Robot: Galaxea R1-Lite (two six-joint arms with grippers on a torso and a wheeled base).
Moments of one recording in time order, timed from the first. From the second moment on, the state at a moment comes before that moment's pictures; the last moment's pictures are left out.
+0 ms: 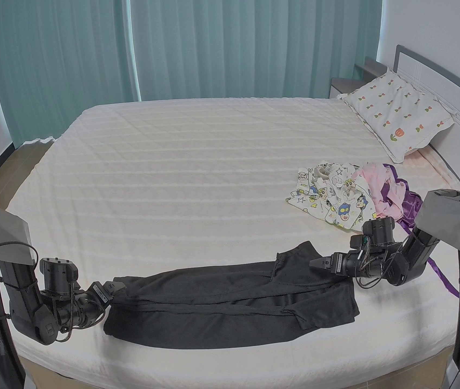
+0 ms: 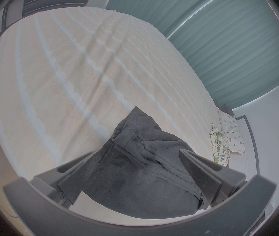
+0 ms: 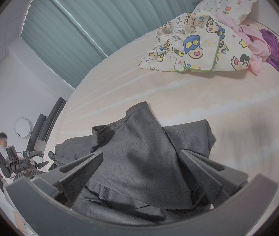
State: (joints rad) left arm -0.02 2.20 -0.22 -1.26 -0.13 -0.85; right arm 0.16 2.41 -0.91 -0.79 0.33 0.32
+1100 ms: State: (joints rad) left arm -0.02 2.20 -0.21 -1.26 -0.13 -0.84; right arm 0.13 2.32 -0.84 -0.61 0.34 0.30
